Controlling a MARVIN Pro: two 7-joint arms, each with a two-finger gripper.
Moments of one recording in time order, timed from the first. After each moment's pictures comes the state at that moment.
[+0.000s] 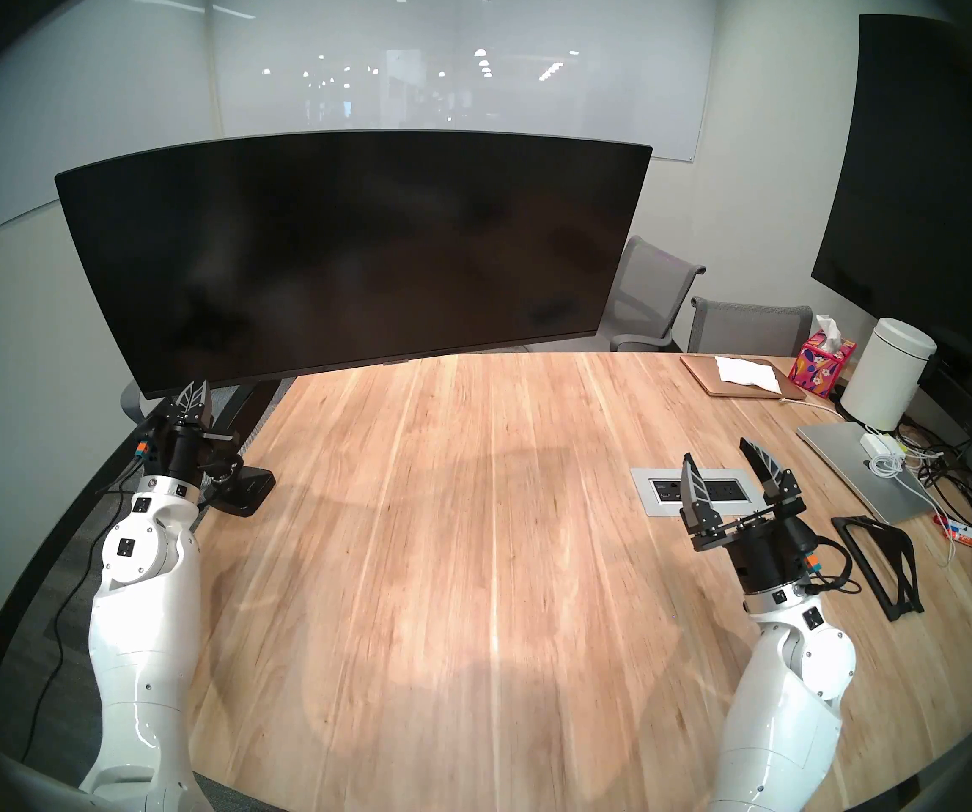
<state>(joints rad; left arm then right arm) 1.49 -1.50 -1.97 -1.50 -0.12 -0.38 -0.37 -1.63 -1.64 2.27 -1.63 0.32 -0.48 1.05</state>
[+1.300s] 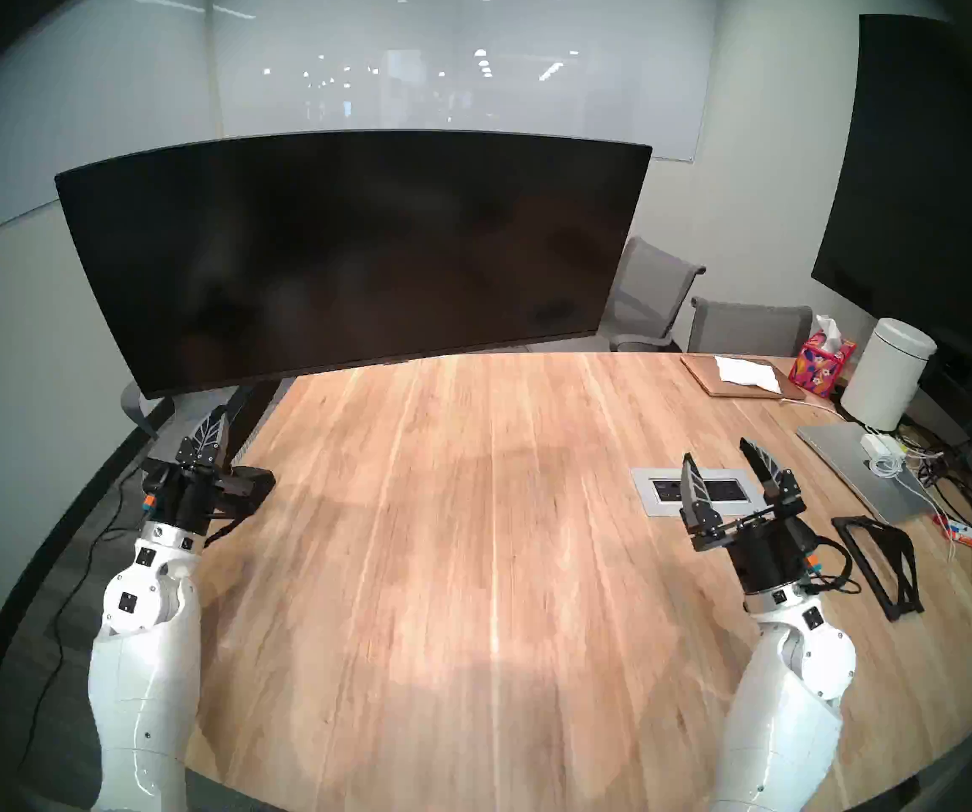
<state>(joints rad) 1.62 -1.50 -1.96 -1.54 -0.14 -0.57 -0.52 -1.63 -1.64 2.27 -1.63 0.32 -0.48 1.05</state>
